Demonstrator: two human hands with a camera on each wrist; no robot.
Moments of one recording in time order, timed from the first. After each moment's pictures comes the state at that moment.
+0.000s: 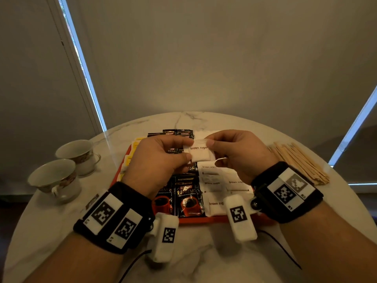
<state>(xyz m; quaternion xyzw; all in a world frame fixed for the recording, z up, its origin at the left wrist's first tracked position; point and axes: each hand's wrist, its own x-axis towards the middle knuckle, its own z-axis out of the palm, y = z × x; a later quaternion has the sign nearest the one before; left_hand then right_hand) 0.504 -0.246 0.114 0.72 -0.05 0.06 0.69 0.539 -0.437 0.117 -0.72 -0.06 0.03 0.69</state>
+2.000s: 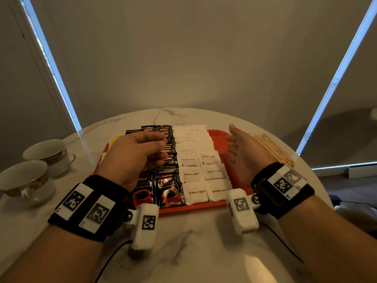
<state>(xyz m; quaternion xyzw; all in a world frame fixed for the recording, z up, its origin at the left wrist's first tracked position) 0.515 -0.238 0.106 0.67 0.01 0.02 0.74 0.530 -0.488 0.092 -0.65 0.14 0.02 0.75</state>
